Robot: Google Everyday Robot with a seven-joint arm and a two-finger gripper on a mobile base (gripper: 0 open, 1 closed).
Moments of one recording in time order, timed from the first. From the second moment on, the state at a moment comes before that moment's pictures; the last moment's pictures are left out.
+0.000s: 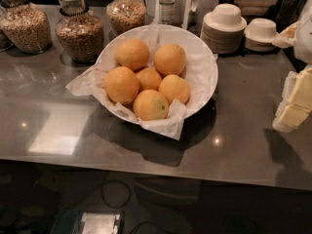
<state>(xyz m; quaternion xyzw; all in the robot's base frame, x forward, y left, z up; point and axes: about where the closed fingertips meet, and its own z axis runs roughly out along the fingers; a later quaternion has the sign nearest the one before) 0.438 -0.216 0.977 -0.60 0.78 -0.04 0.16</state>
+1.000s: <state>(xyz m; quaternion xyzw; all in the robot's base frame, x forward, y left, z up) 0.445 -0.129 0.965 -0.68 0.68 0.06 0.25</state>
